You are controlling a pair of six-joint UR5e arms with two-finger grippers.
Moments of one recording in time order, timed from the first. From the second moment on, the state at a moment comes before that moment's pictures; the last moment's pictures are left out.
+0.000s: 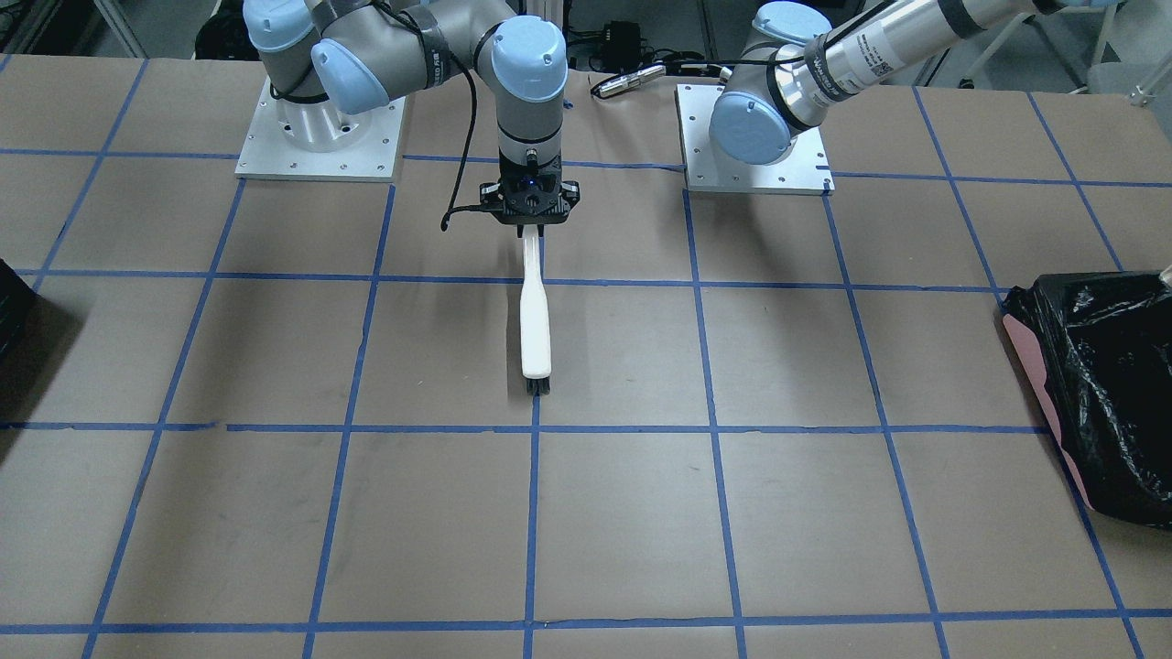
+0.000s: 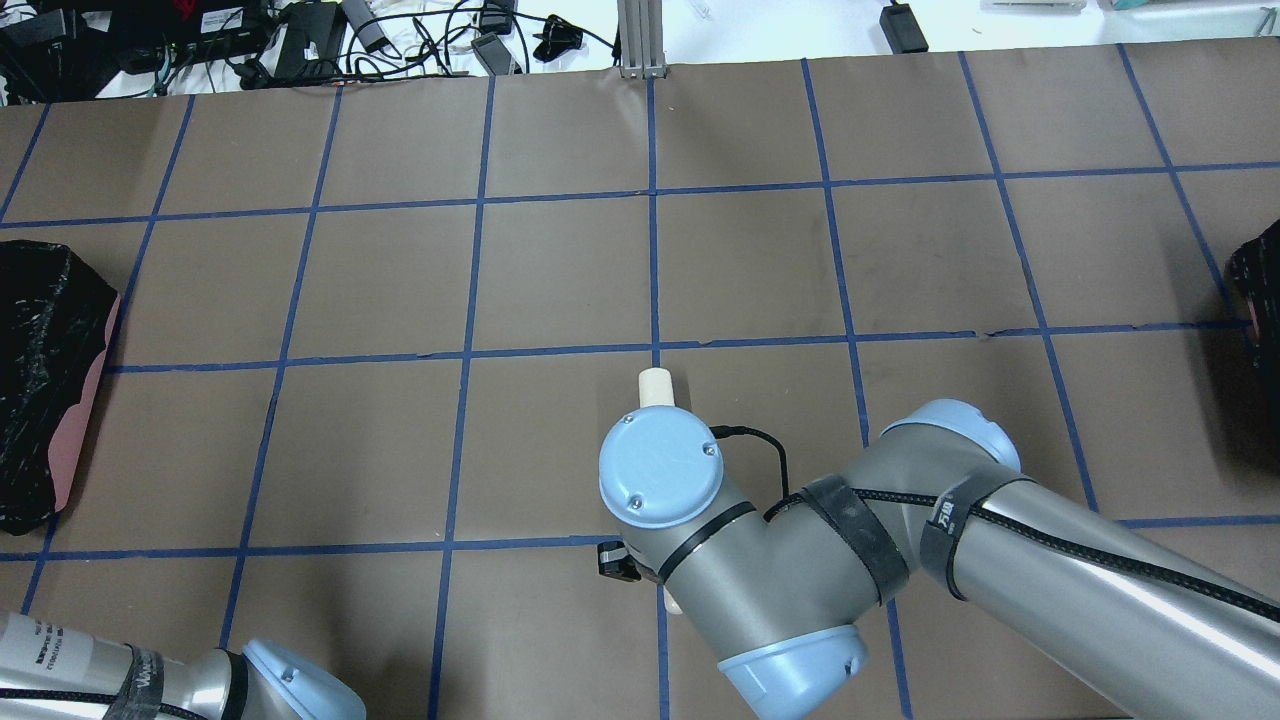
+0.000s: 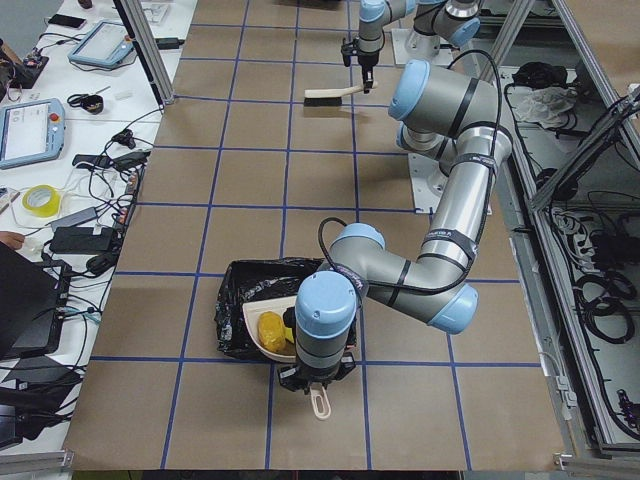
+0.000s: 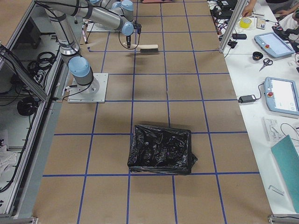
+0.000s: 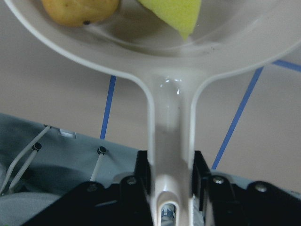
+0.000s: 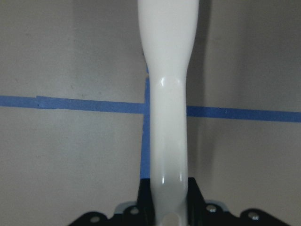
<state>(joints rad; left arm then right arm) -0.44 -2.22 -0.95 -1.30 1.66 2.45 2.18 -1.47 2.17 -2.20 -1.55 0.55</state>
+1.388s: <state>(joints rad) -0.56 -2.16 -1.20 -0.68 2.05 2.74 2.18 -1.48 2.16 -2.21 -1.55 0.58</state>
